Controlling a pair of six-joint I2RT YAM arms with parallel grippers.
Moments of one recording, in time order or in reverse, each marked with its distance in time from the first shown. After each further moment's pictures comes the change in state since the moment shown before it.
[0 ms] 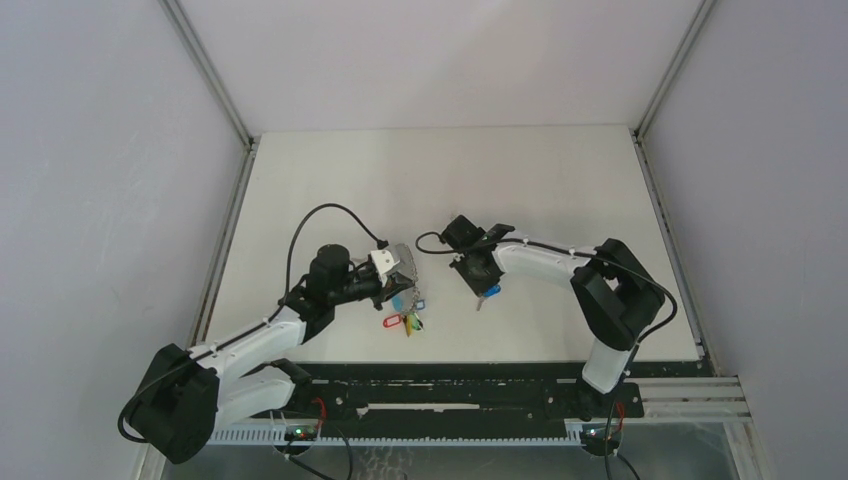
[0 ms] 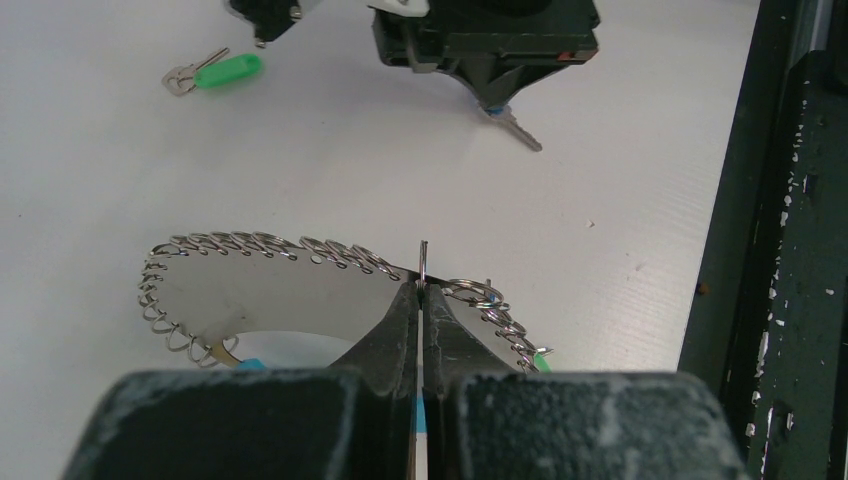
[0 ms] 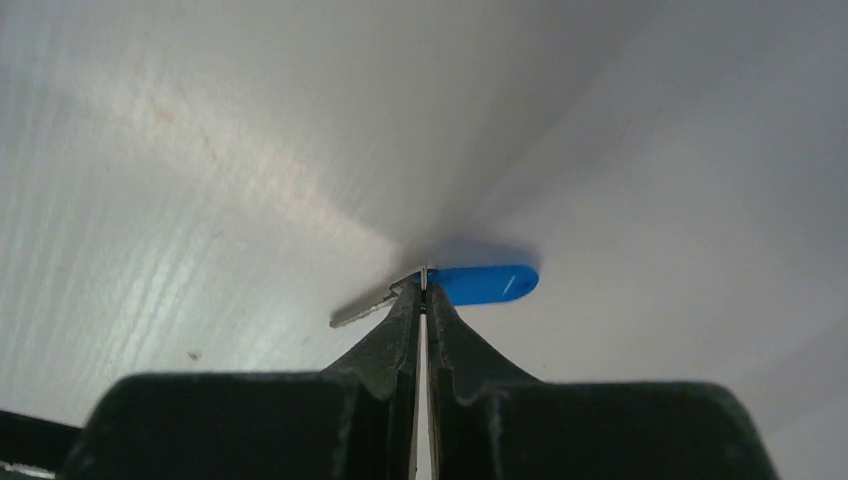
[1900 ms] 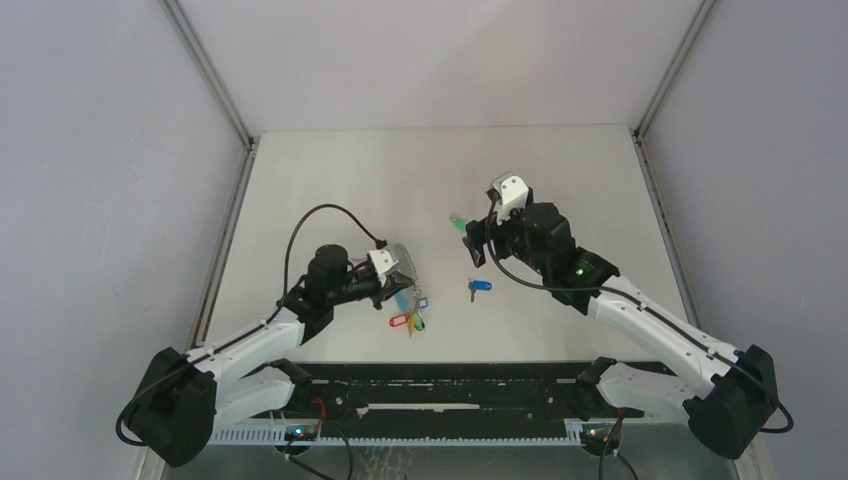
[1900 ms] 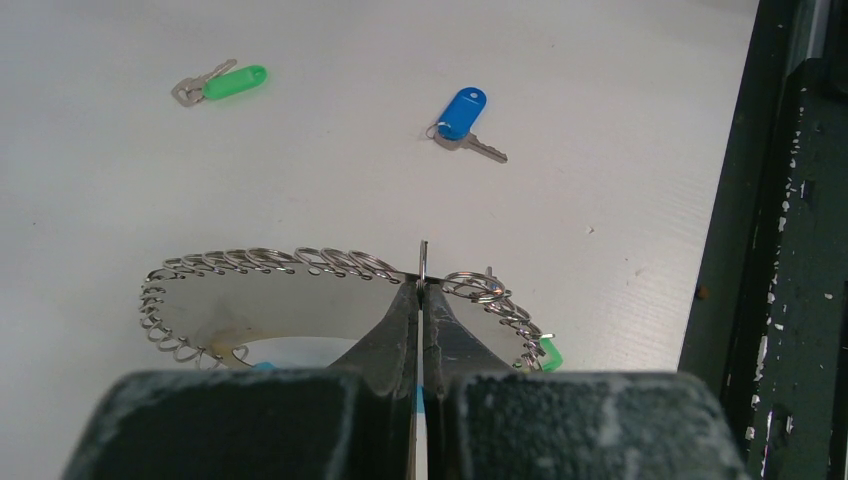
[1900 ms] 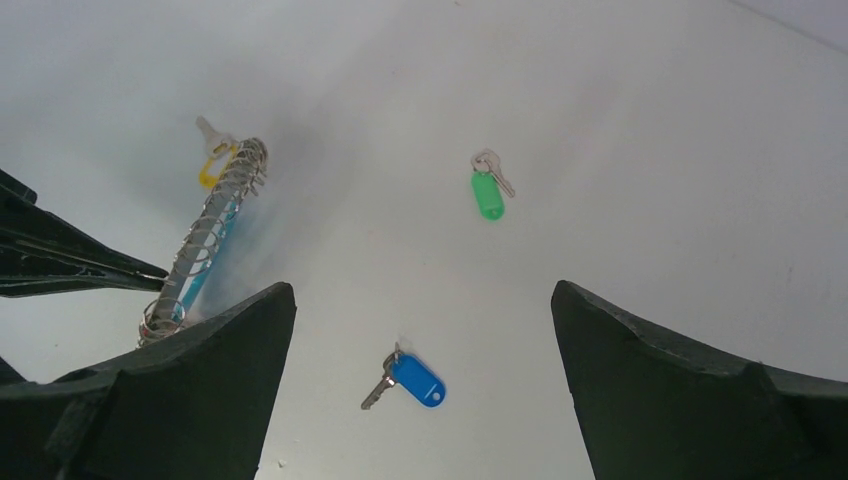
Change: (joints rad) left arm 0.000 -0.019 0.000 0.000 -0.001 0.000; right arm -0.078 -0.687 -0.282 0.563 -0.044 -0.073
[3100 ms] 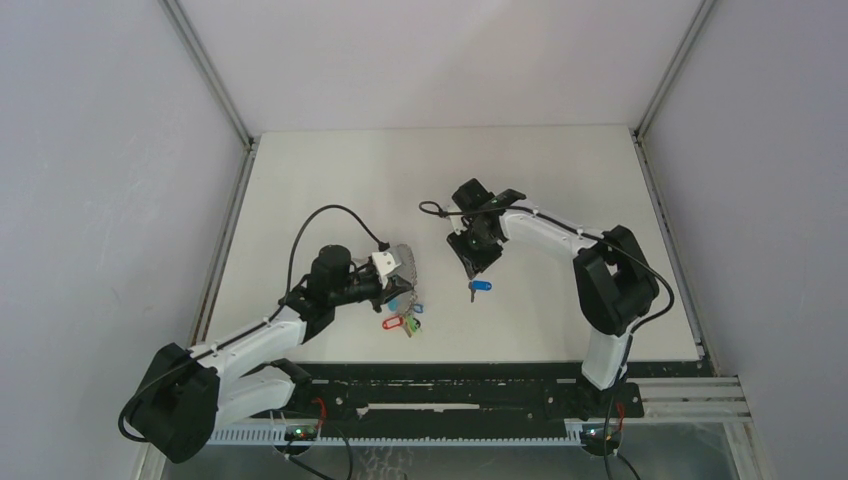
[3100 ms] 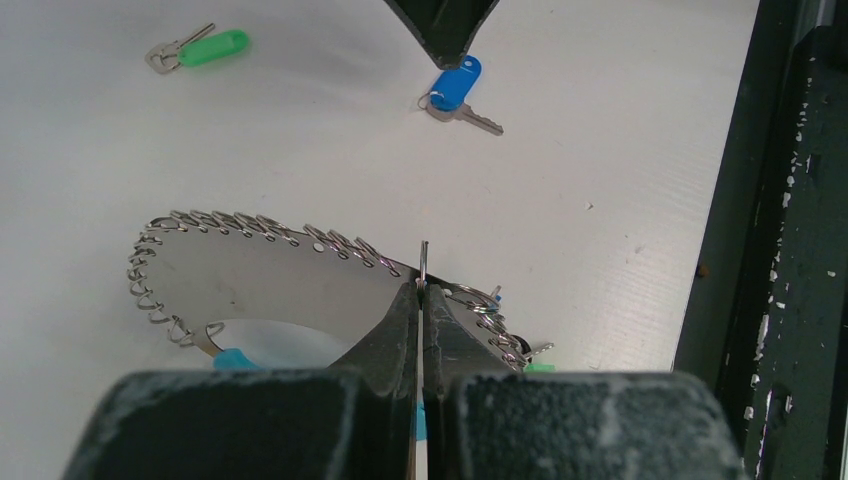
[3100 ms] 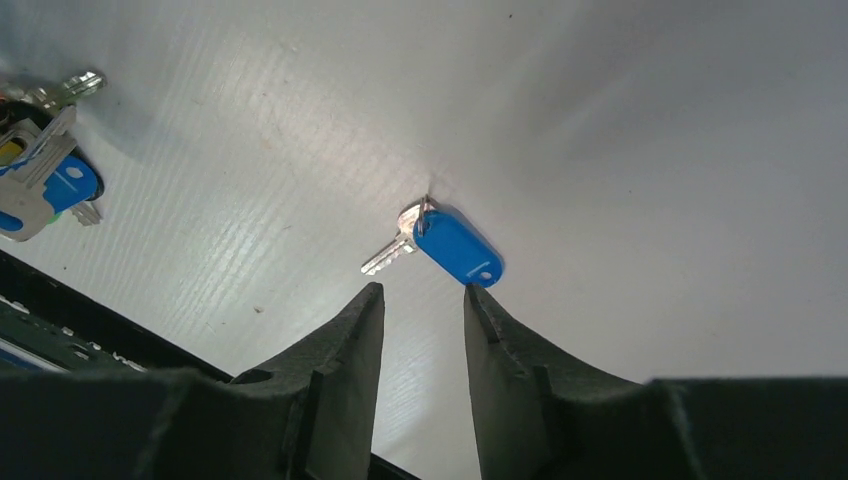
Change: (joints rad) left arm 0.000 0.023 0.000 -0.036 0.001 0.018; right arm -0.061 0.749 0.506 -0.687 -0.237 -0.063
